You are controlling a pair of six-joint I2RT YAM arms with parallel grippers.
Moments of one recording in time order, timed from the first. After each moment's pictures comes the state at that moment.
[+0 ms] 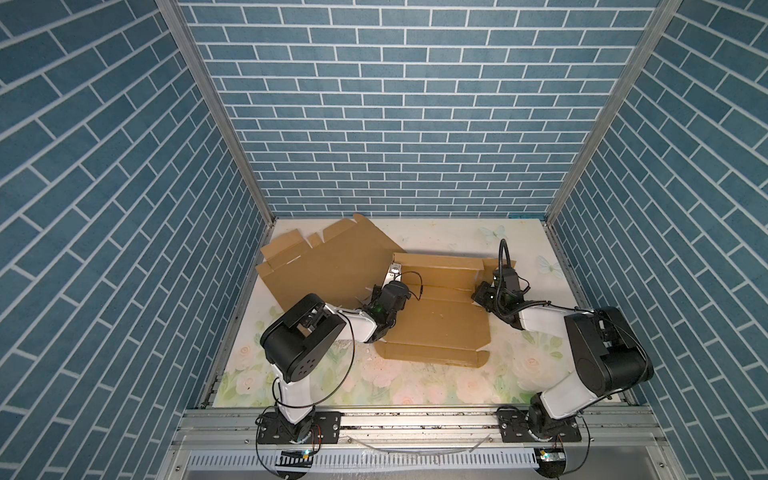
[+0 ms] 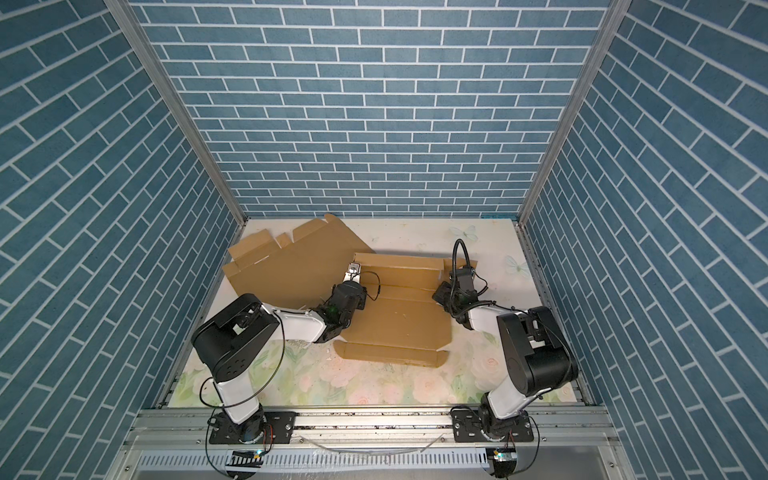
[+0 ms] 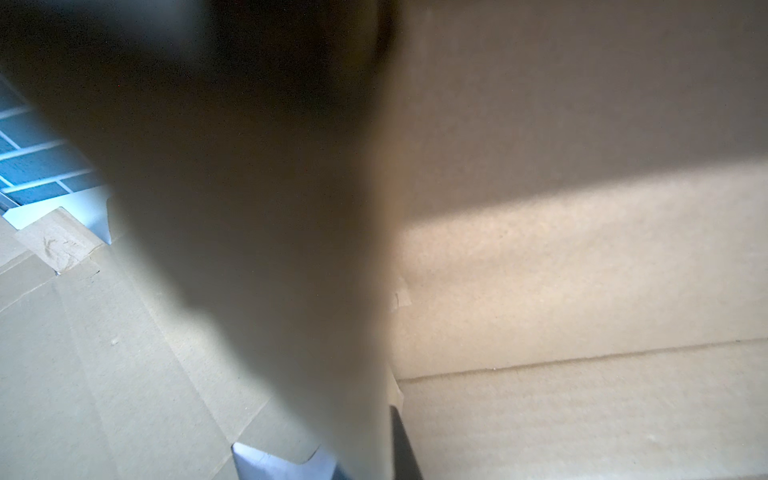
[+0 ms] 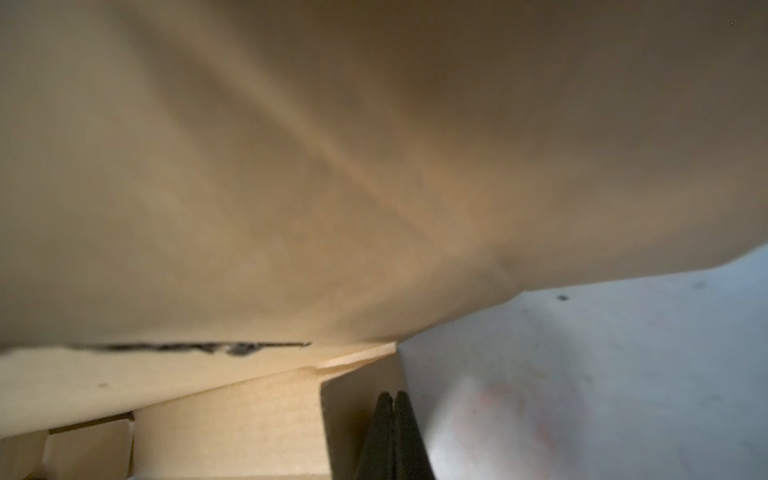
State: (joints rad) left arm -0.75 1.83 0.78 0.52 -0.58 -0.17; right arm 0.30 1.60 0.64 0.21 -0.09 0.79
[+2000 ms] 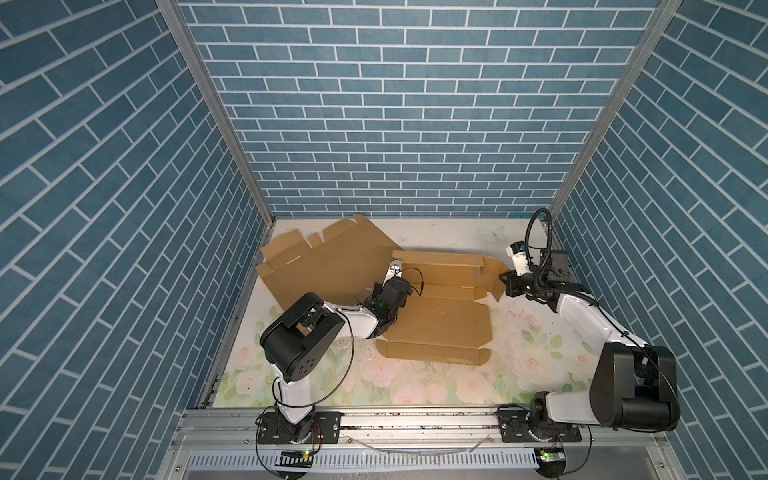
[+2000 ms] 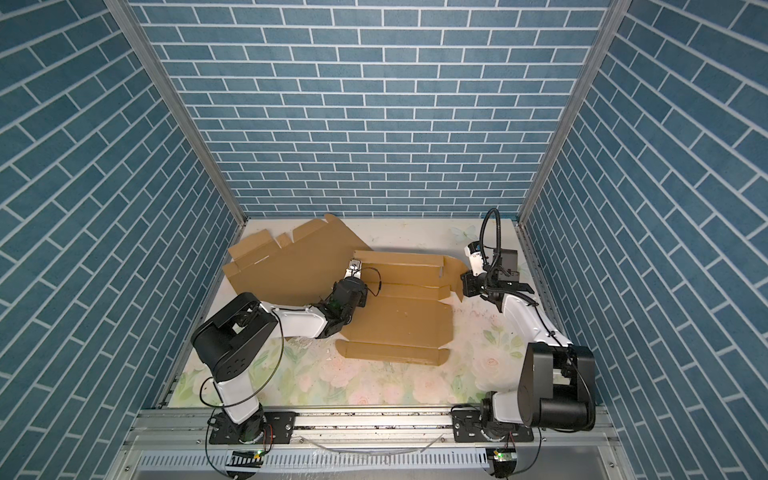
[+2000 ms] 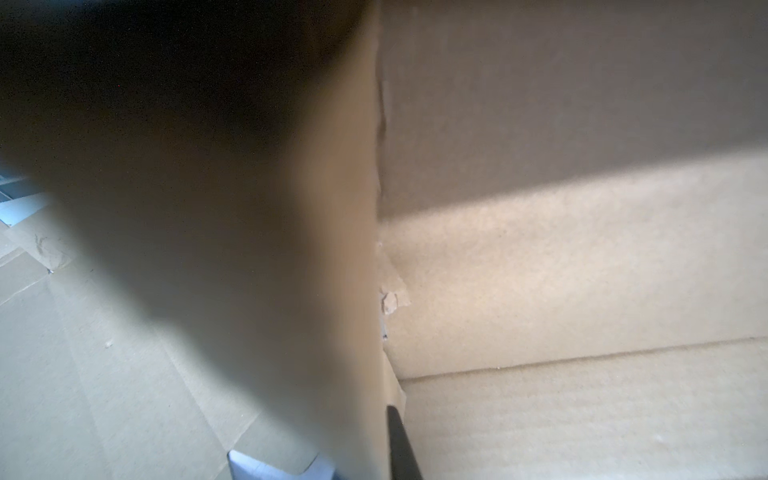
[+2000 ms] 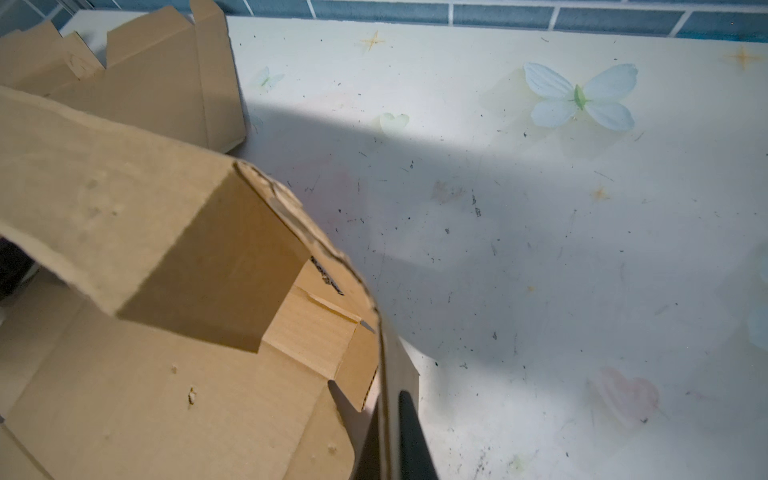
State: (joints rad) left arm -0.74 1.83 0.83 0.44 -0.56 -0.20; right arm 0.01 1.36 0.86 -0.27 -0.44 -0.18
